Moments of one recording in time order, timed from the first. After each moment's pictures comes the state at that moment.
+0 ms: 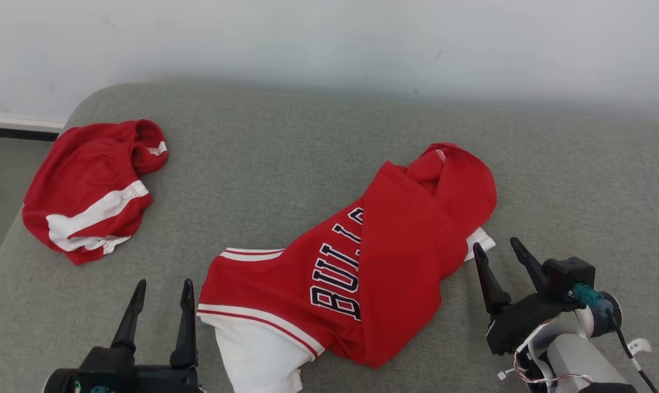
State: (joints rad) left arm -0.06 0.05 0.01 0.16 -0.12 -0.12 -0.26; right arm -0.42 -0.19 0.25 0.71 0.33 0.13 -0.26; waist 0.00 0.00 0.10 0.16
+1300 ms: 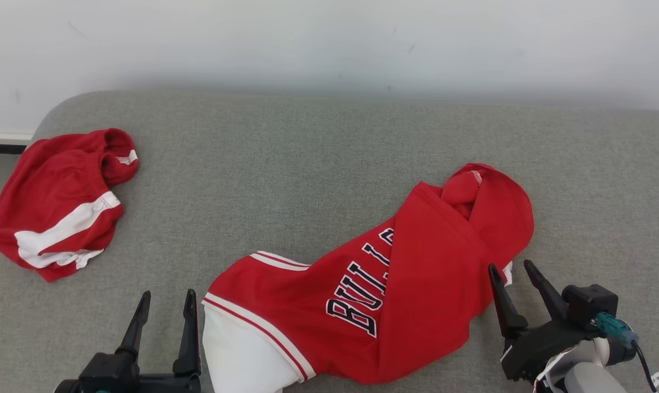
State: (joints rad) left arm -0.06 0.05 0.00 0.21 -0.17 -0.12 -0.26; right arm -0.30 -0.24 0.26 0.61 0.41 0.13 -0.26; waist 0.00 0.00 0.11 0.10
